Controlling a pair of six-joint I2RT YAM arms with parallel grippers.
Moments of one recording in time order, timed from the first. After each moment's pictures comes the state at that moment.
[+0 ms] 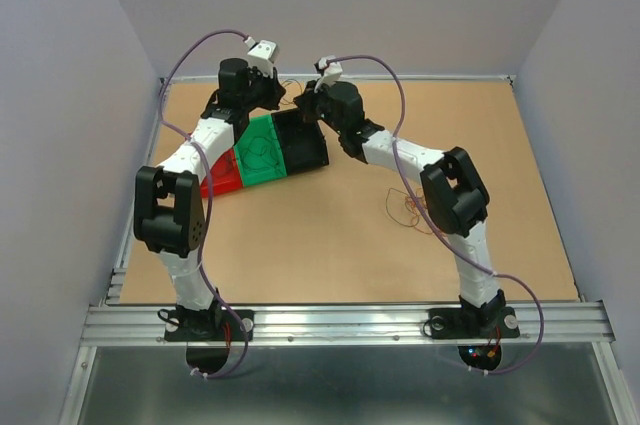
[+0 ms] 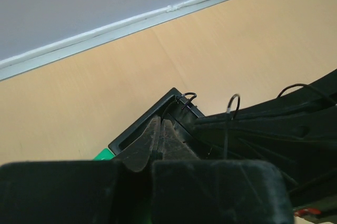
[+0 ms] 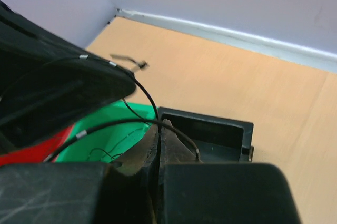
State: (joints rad) left arm -0.22 1.80 1.43 0.07 0.32 -0.04; right arm 0.65 2.16 1.71 0.41 -0.01 0.28
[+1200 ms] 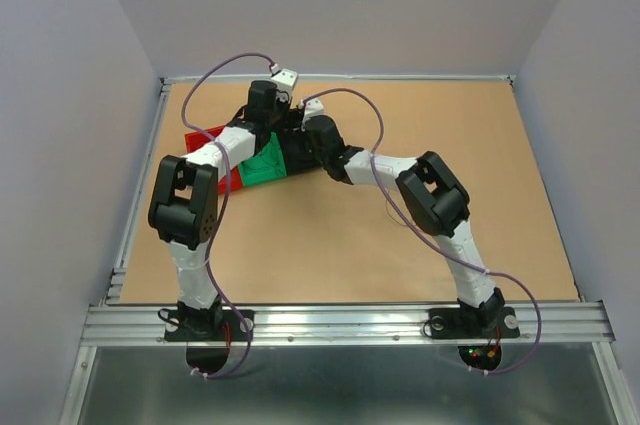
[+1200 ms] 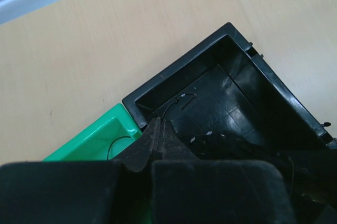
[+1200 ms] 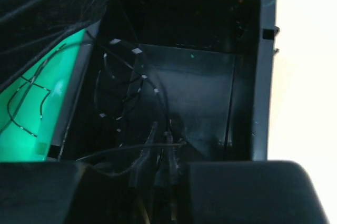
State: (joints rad) left arm -0.31 1.89 1.36 0.04 -0.05 0.11; right arm 0.73 2.28 1.63 0.29 0.22 0.20
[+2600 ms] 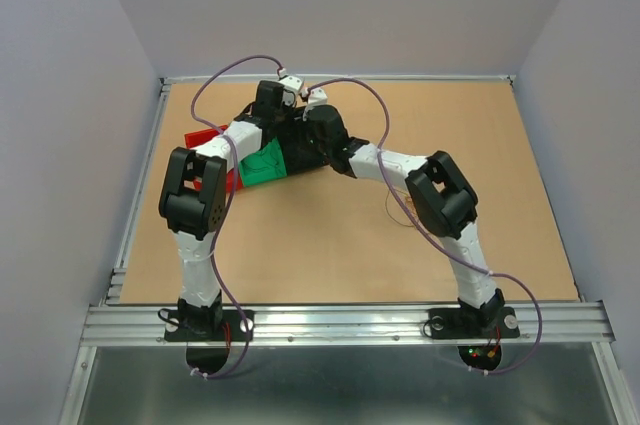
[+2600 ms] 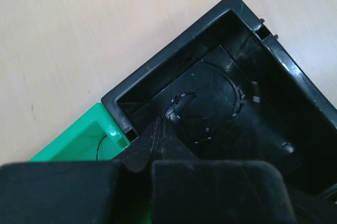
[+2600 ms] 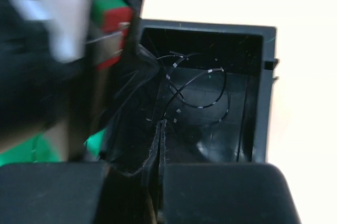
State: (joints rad) left arm -0.33 2.00 1.46 -0.09 -0.07 0.14; right arm 0.72 2.20 1.62 0.26 0.15 0.27
